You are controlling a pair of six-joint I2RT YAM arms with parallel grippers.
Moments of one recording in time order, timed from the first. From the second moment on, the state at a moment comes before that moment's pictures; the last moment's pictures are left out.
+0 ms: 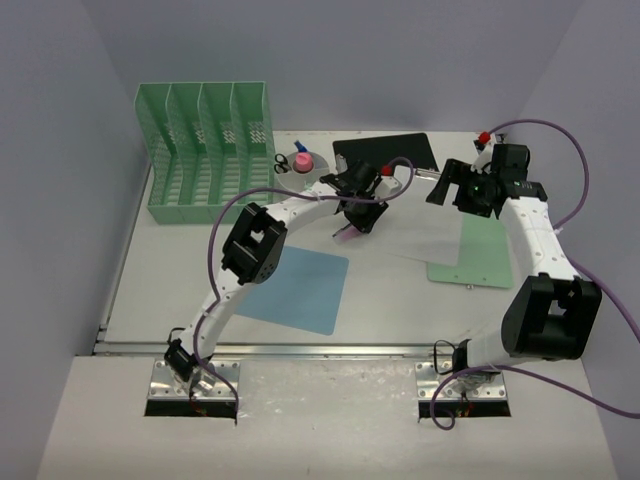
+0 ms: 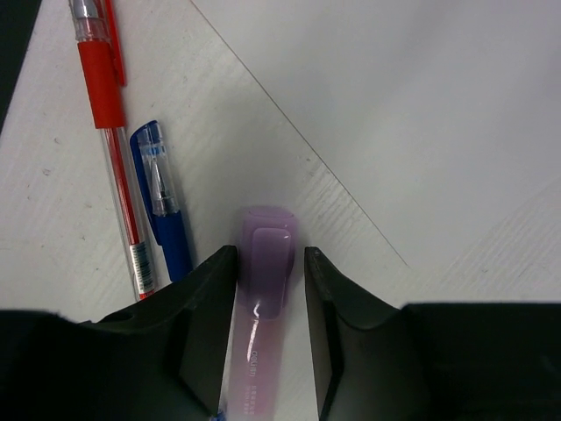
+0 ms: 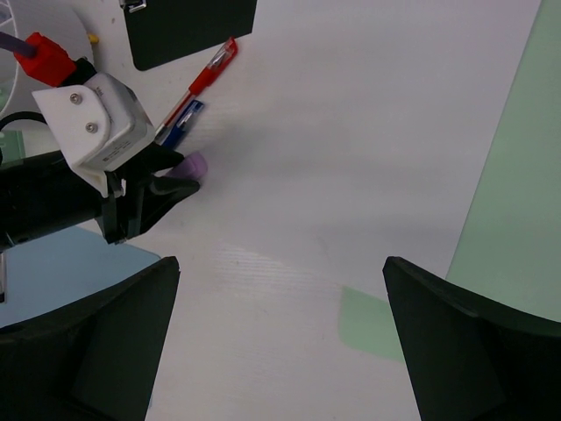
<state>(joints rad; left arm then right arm) -0.68 2.48 2.12 -0.62 0.21 0.14 -0.14 1.46 1.17 -0.55 -0.32 0.17</state>
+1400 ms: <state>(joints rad) -0.64 1.82 1.54 -0.27 0.18 -0.02 -0.14 1.45 1.17 -0.56 -0.35 0.18</state>
